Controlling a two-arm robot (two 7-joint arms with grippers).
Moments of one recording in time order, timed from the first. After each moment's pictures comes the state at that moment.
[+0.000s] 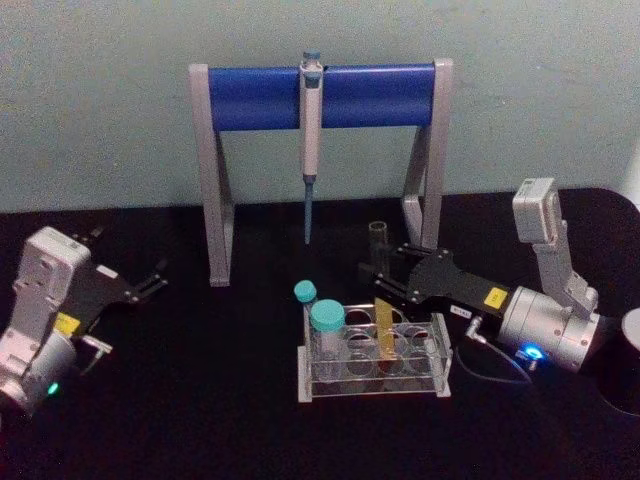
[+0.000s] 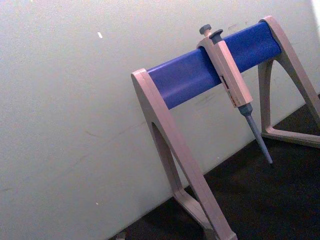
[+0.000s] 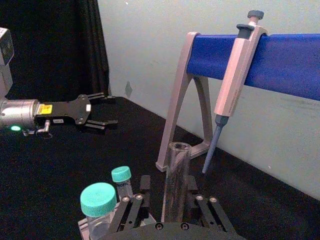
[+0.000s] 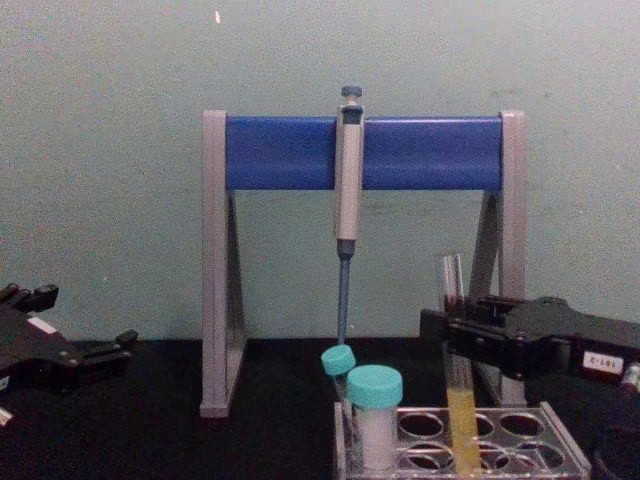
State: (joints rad) left arm -0.20 0.60 0.45 -1.41 -0.25 -0.12 0.03; right arm 0.41 0.45 -0.50 -1.23 0.55 -0.10 0.71
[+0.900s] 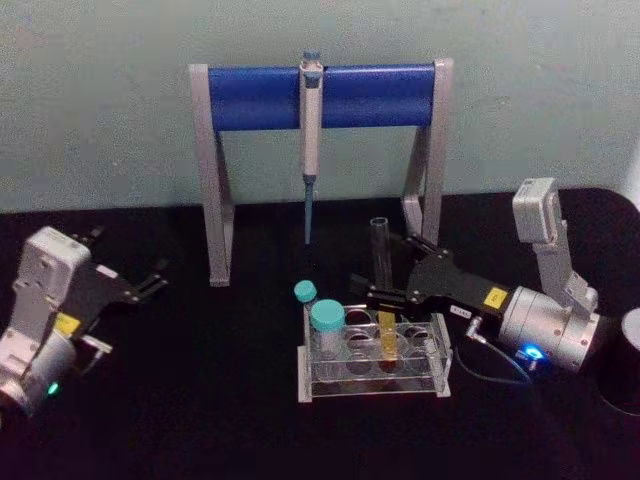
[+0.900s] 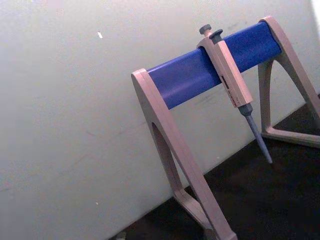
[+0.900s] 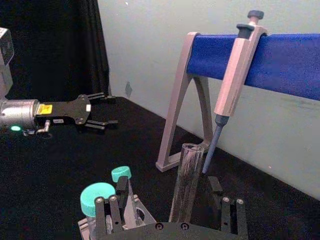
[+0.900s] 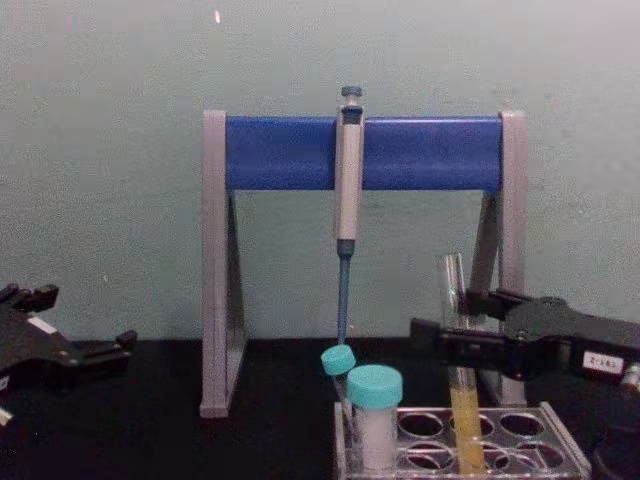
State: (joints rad) left arm -0.20 0.60 0.45 -1.41 -0.25 -0.12 0.03; right arm 0.41 0.45 -0.50 -1.23 0.55 -0.10 0.71
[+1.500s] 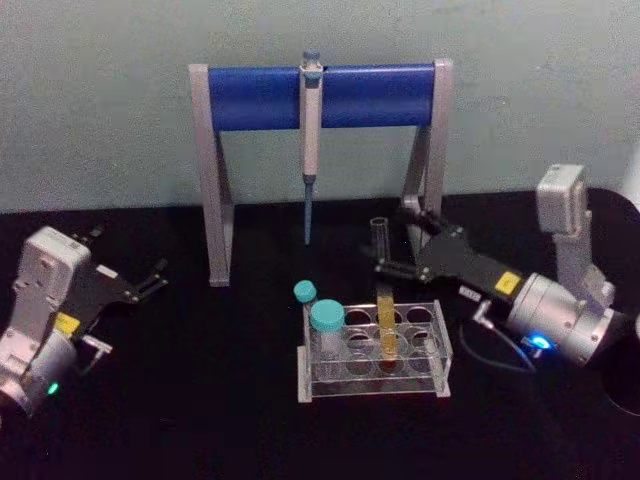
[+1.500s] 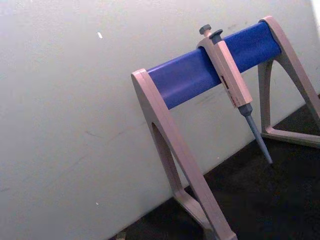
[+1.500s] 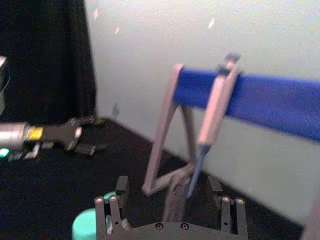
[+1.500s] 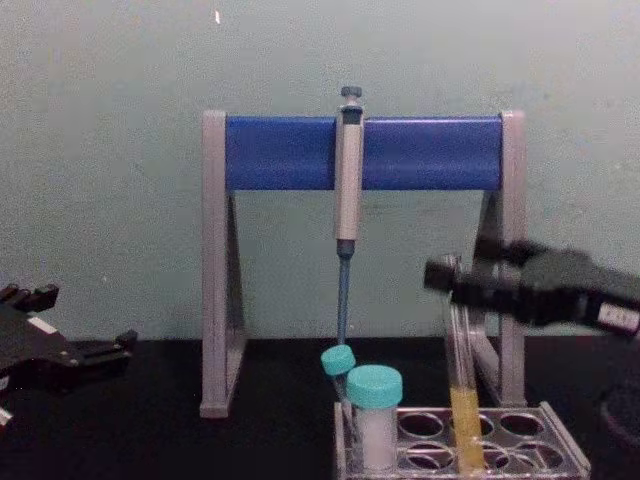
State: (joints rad) left arm -0.20 0.60 0.45 -1.41 -0.25 -0.12 0.03; right arm 0.36 0.45 -0.45 -1.31 0.55 -0.14 0.65
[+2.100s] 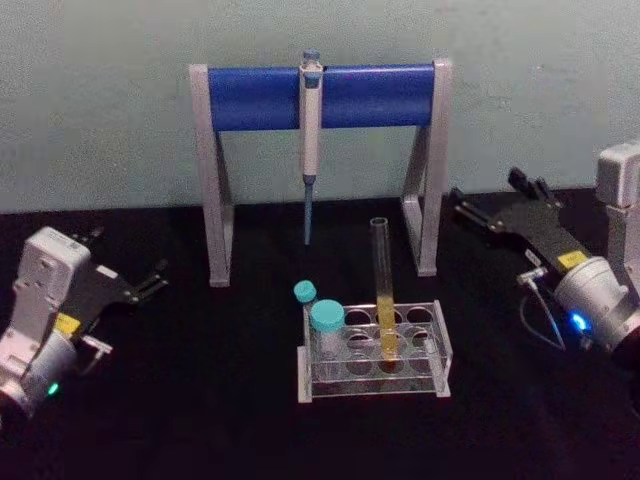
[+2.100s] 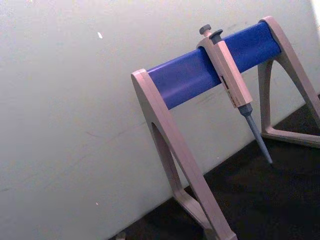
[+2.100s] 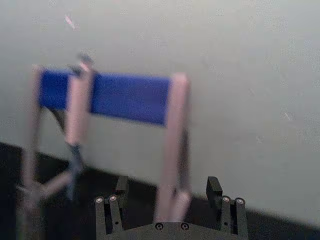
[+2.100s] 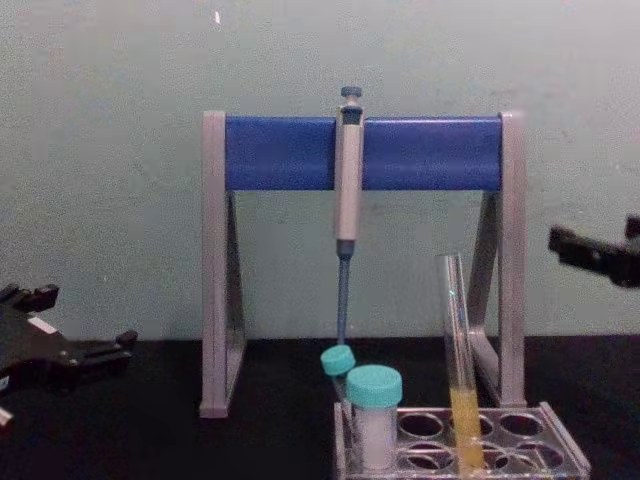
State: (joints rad) left arm -0.20 0.60 0.45 -1.41 -0.25 -0.12 0.03; right arm 0.23 0.41 -0.28 -1.46 0.41 -0.05 0.19
